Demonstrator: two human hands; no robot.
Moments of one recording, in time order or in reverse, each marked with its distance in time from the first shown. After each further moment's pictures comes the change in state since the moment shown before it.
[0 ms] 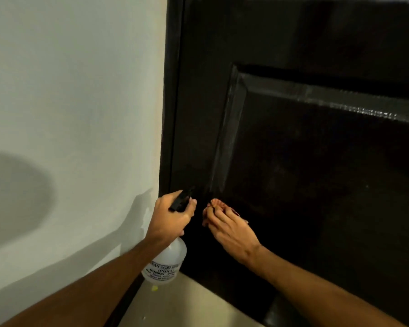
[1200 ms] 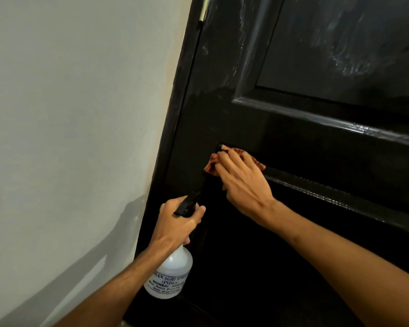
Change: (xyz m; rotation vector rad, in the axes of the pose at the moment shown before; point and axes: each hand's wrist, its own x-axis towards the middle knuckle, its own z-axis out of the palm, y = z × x) left_hand 0.049 0.151 -0.006 -0.138 0.020 0.150; right_hand 0.075 0.221 -0.193 -0.144 0.271 0.182
